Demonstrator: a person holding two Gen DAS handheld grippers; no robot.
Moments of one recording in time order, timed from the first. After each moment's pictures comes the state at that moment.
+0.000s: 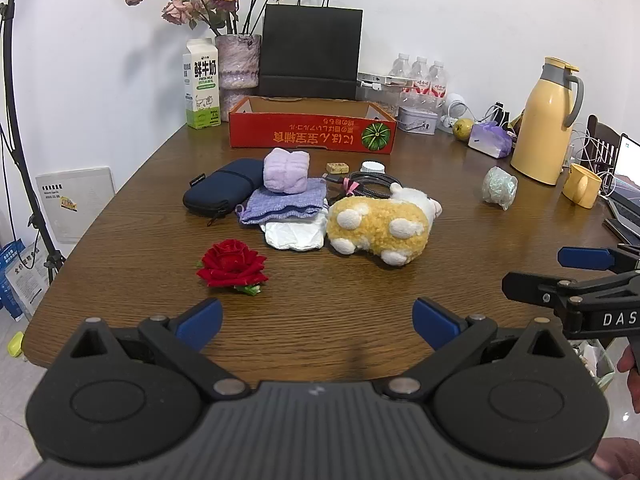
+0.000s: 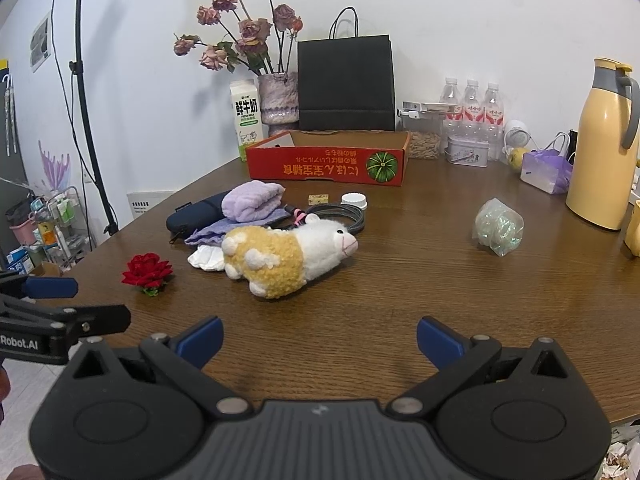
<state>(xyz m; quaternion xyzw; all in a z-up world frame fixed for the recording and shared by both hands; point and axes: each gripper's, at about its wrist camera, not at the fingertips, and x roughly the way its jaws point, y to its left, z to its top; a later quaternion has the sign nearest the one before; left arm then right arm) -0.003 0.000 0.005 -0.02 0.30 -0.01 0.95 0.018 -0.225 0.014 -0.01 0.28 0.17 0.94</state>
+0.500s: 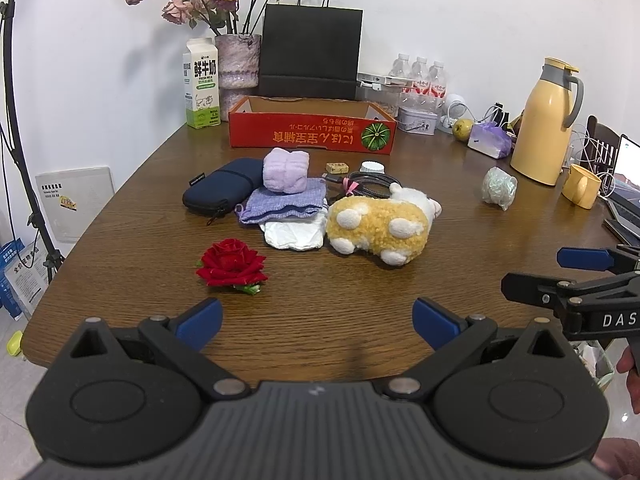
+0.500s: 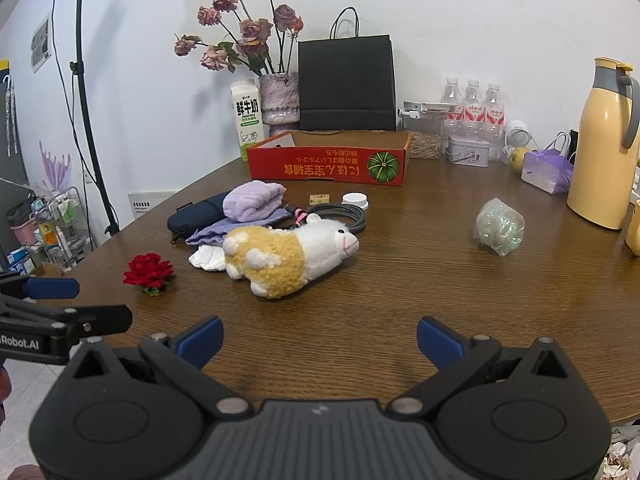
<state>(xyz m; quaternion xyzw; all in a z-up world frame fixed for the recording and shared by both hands) -0.004 0.001 0.005 -0.03 0.30 -0.01 0.95 0.017 -0.224 0.014 -0.01 0.28 0.17 0.94</state>
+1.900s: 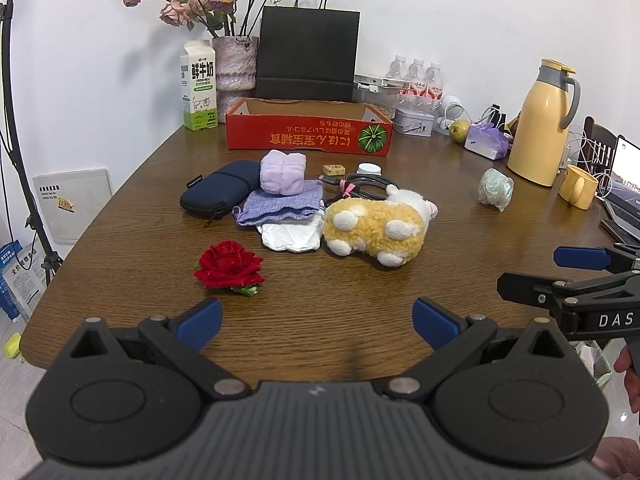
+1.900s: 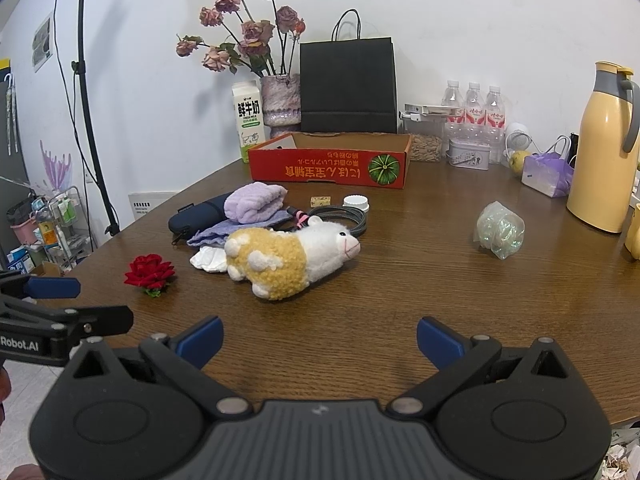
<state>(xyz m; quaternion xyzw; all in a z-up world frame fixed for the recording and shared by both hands) -0.006 0.000 0.008 -0.02 0.29 -0.02 0.96 0.015 -0.223 0.015 -0.01 0.28 0.17 0.95</state>
